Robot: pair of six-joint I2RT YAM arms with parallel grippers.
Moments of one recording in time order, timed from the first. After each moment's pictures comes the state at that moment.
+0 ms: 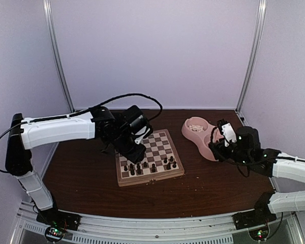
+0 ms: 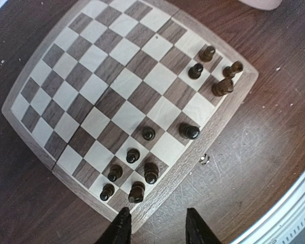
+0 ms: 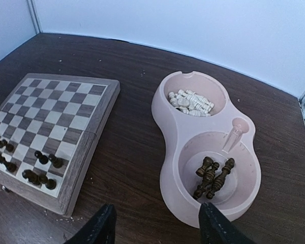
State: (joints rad) left arm -1.01 1.74 1.47 -0.88 -0.12 -0.31; right arm 0.63 0.93 0.47 0.02 0.23 0.07
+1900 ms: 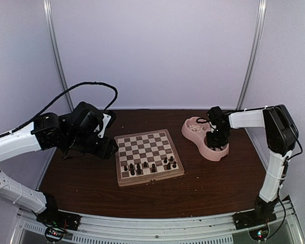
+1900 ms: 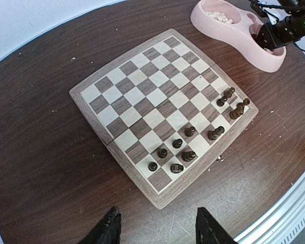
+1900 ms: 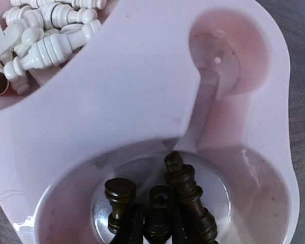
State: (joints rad) left arm -1.00 1.20 1.16 -0.81 -0.28 -0.44; right arm 0.33 1.91 1.25 -0.54 0.19 0.34
